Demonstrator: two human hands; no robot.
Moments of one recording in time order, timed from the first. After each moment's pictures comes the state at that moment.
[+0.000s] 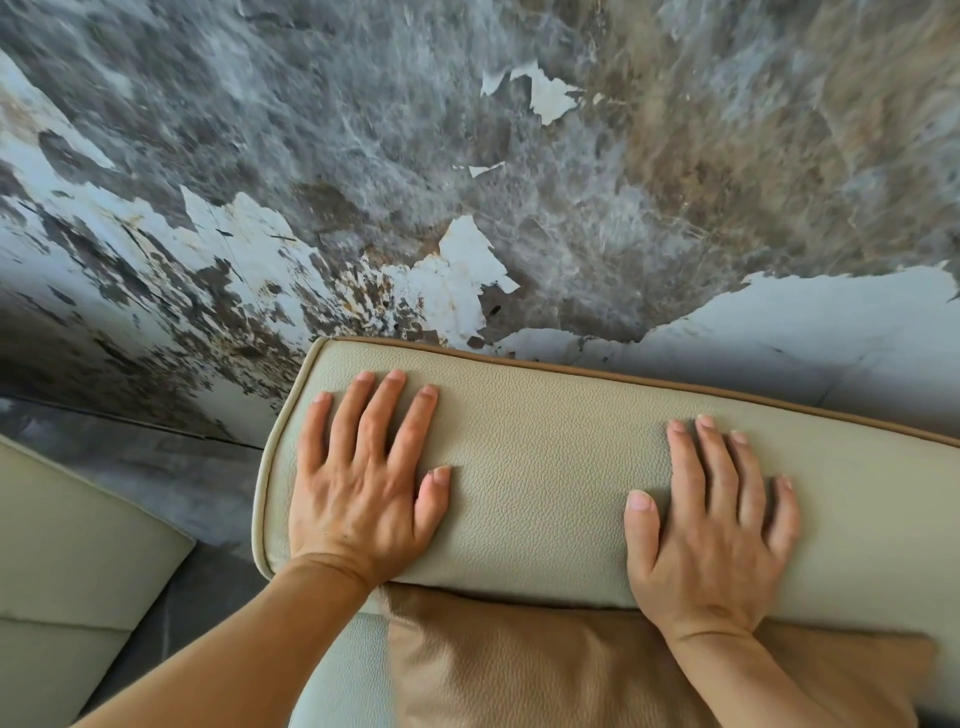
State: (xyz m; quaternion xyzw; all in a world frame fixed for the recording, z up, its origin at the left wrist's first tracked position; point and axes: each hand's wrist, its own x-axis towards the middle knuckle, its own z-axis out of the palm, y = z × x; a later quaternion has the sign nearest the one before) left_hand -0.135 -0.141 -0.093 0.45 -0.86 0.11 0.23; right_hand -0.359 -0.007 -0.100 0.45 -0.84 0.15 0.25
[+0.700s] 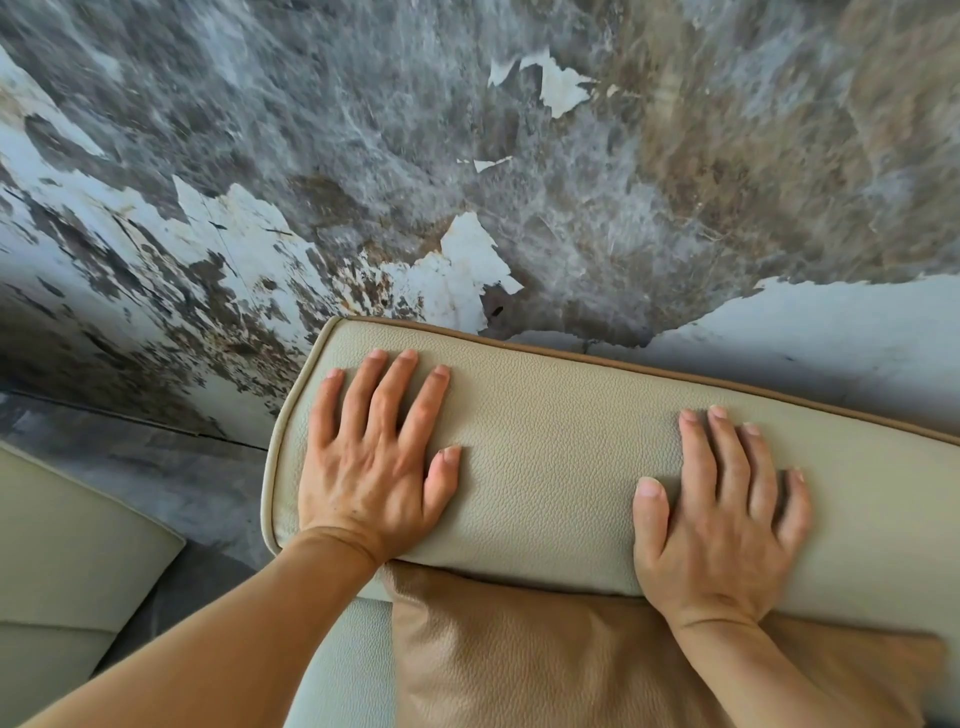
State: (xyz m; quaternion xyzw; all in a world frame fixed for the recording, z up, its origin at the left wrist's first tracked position) left_hand -0.151 -0.160 -0.092 0.44 -0.86 0.11 0.22; right_hand -0.373 -0.023 -0.104 0.44 -0.85 0.16 0.27
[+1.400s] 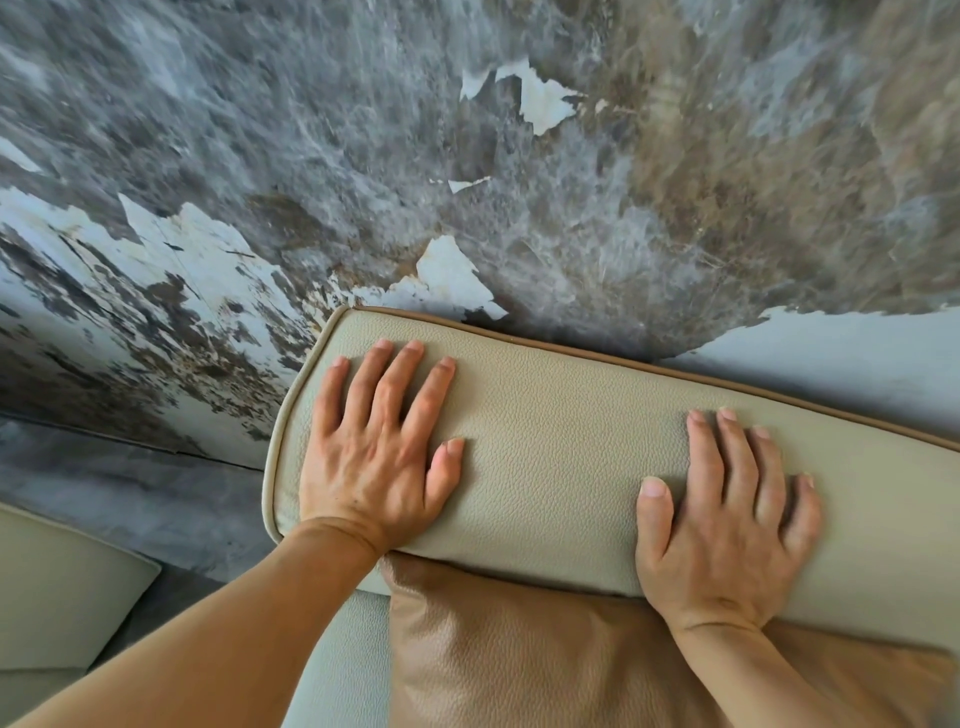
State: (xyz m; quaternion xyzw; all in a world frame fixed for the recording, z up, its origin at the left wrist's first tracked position) left_hand -0.186 -0.201 -0.092 0.42 -0.87 0.12 0.24; right_hand -0.402 -0.056 -0.107 0.42 -0.85 0.15 0.28
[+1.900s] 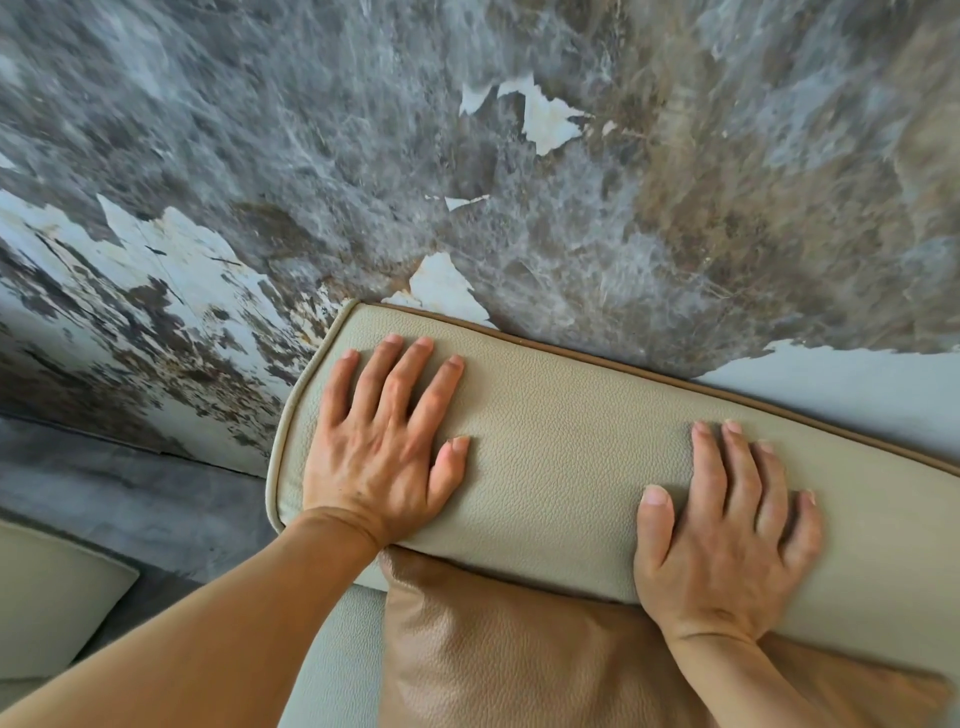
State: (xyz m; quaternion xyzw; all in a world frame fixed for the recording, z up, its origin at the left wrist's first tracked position) left_hand -0.205 -0.222 -0.095 0.41 -0.87 0.12 0.24; right_hand -0.418 -0.071 -0.107 0.41 -0.86 0.15 0.27
